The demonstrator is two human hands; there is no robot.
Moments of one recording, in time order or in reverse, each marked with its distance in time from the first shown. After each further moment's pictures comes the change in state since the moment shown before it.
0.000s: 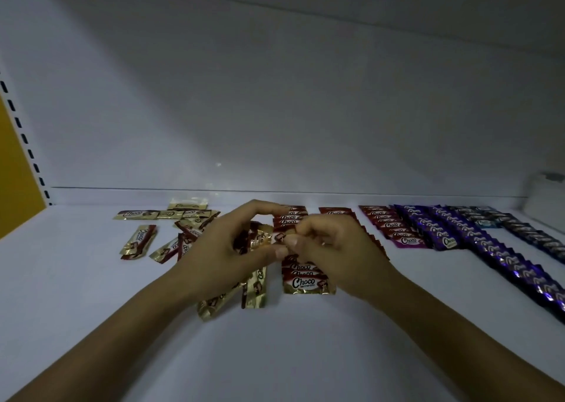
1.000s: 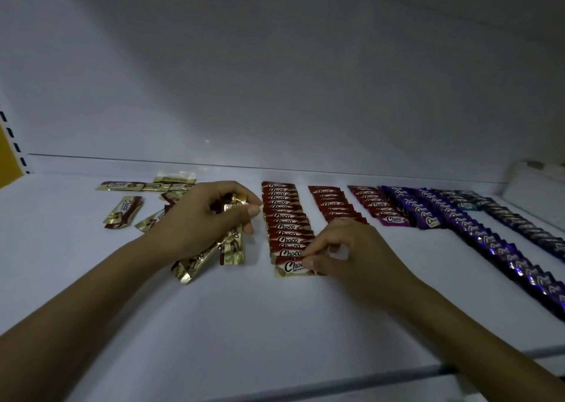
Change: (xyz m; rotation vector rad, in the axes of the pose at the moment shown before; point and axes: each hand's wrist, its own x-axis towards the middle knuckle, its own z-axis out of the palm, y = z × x) left_hand 0.002 -0.018 -0.008 -0.025 0.014 -0.147; right_hand -0.035 0.036 -0.016 -0.315 -0.070 0.090
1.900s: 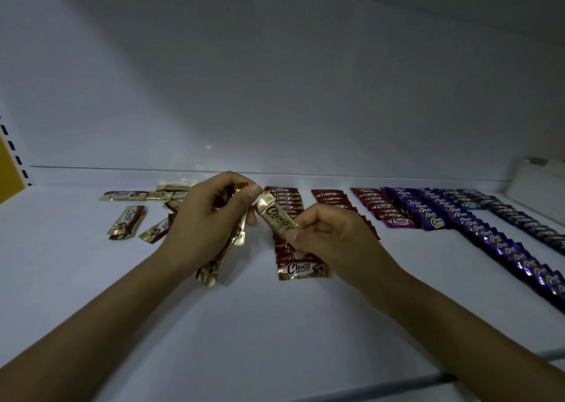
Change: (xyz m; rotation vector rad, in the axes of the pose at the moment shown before) left_hand 0.003 0.014 0.011 -0.122 0.273 0.060; right_hand 0.015 -0.042 0.005 0.543 0.048 0.080
